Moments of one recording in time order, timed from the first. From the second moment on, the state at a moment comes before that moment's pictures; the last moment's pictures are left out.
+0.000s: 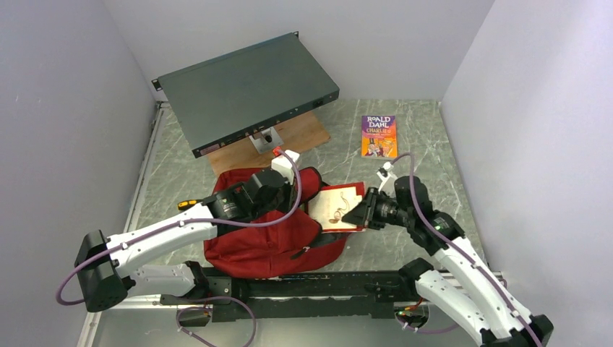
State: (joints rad) left arm -1.00 1.16 0.93 -0.30 -0.25 -0.42; right arm 0.48 0.67 0.70 -0.68 -0.39 0.73
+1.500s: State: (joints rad) left arm -1.00 0.99 0.85 -0.25 -0.27 -0.44; right arm 0.65 1.35 0.50 0.27 -0.42 0.91
